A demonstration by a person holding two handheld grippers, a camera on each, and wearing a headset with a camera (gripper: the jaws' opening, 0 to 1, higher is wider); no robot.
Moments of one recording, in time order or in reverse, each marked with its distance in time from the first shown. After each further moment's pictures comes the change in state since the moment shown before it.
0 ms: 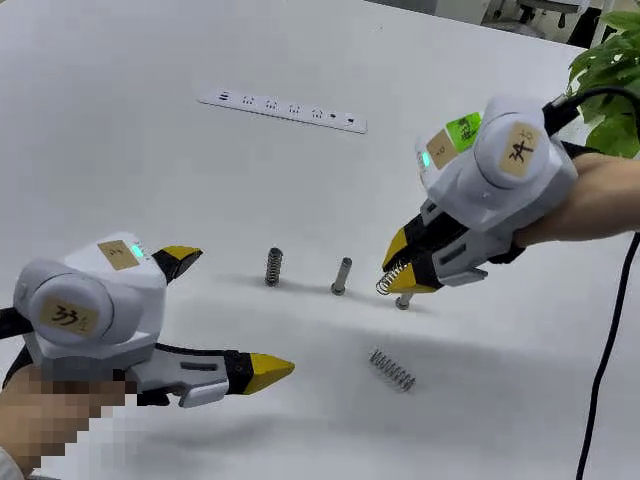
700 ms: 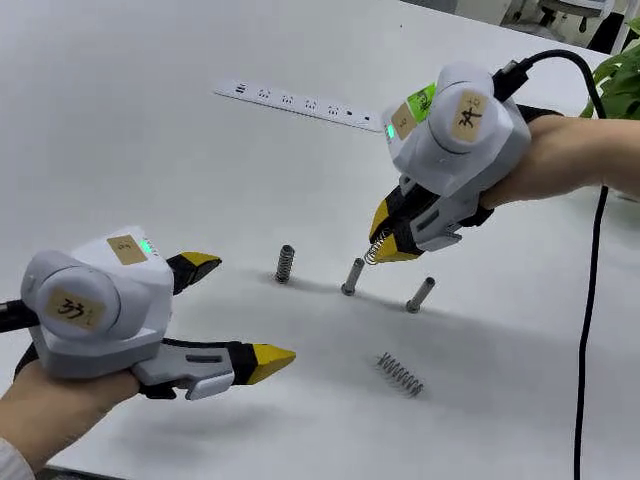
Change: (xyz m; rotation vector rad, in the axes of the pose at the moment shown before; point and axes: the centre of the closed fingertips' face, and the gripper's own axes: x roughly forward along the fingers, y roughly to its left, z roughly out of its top) left arm -0.002 0.000 -0.001 -0.023 0.000 -0.002; right arm 0.020 -0.031 0.012 -0.072 0.066 0.026
